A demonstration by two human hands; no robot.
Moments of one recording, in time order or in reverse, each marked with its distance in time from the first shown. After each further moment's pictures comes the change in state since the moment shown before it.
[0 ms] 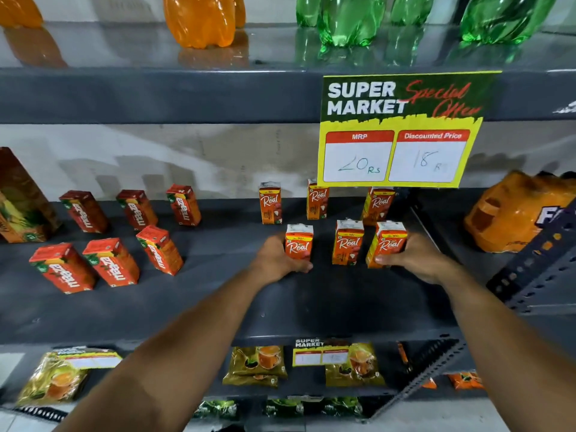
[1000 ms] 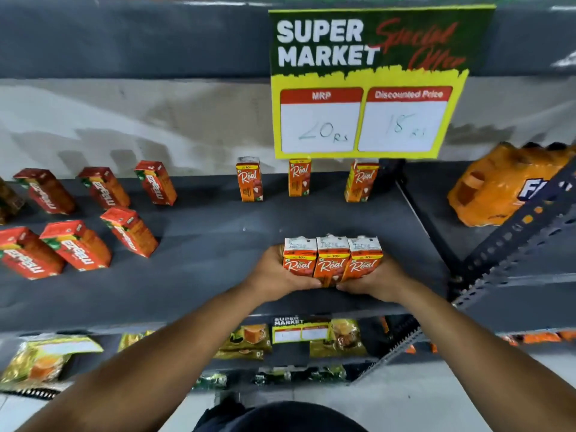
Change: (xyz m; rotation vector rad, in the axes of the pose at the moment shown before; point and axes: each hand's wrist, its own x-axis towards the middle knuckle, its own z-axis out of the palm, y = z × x) left_hand -0.052 -0.007 0.055 -0.200 -0.048 0.135; right_hand -0.058 0.021 0.050 -0.236 -0.081 -0.154
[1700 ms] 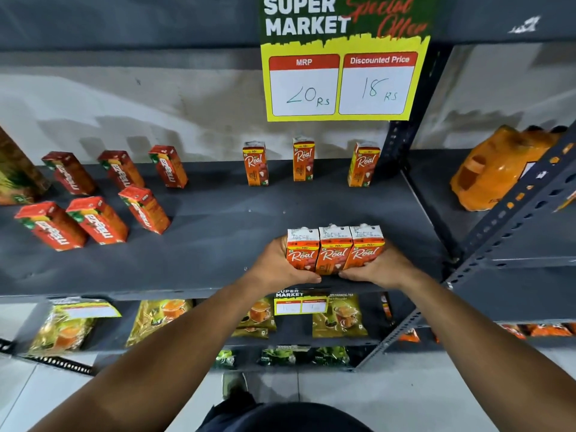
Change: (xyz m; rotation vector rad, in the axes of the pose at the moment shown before) left_hand -0.034 0.004 0.011 0.146 0.019 -0.177; right_hand -0.022 0.002 0.001 -0.044 -0.015 0.072
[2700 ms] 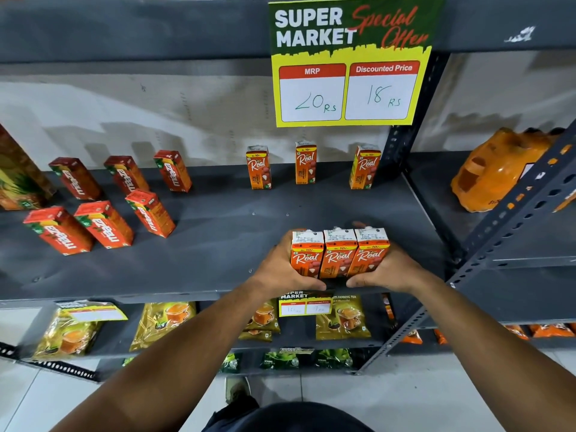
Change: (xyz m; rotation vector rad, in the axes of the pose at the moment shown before) left_hand -0.005 -0.002 -0.003 0.039 -0.050 0.064; right_hand -0.007 0.002 -0.009 0.038 -0.079 -0.054
